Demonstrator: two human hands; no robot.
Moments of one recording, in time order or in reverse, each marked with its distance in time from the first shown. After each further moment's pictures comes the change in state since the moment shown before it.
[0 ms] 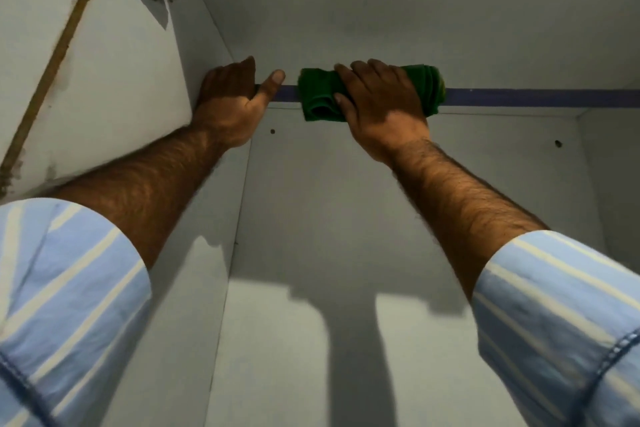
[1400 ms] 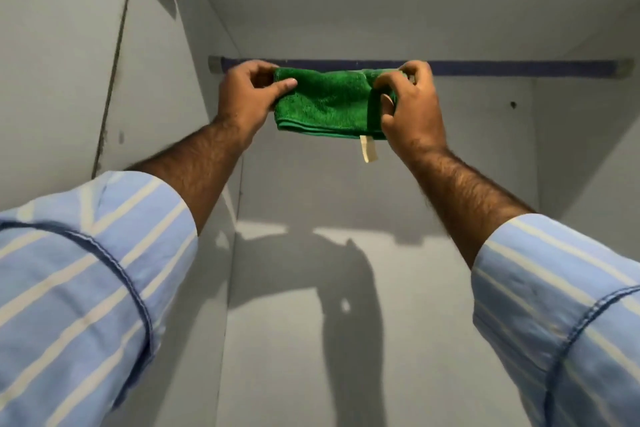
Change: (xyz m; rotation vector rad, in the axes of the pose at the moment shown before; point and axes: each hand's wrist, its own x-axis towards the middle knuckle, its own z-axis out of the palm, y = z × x) left_hand -0.068 0.082 -0.054 -0.957 -0.024 -0.453; right_hand -0.106 0.013 -0.091 0.533 0.085 0.389
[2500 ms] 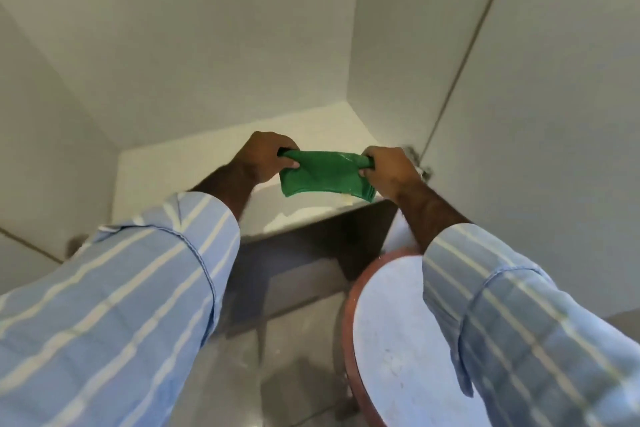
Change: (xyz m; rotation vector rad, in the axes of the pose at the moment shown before) left_hand -0.722 -0.064 0.020 0.323 -1.435 -0.513; right_hand -0.675 0.036 -0.307 -0.395 -1.190 1.053
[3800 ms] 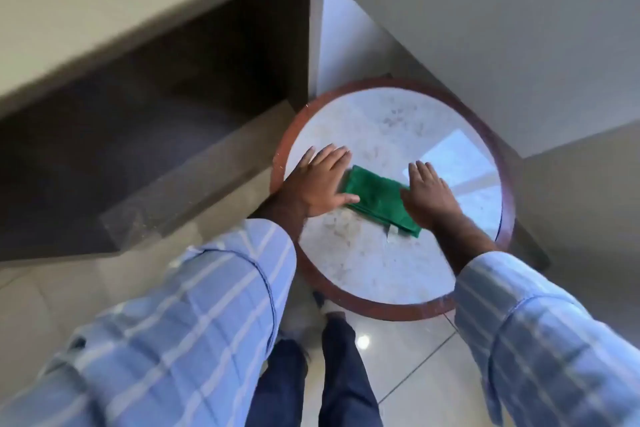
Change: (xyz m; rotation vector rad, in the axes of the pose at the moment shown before) left_hand -0.093 0.036 0.484 0.263 -0.512 0.377; right_hand -0.233 0.353 0.240 -0.213 -0.395 0.557
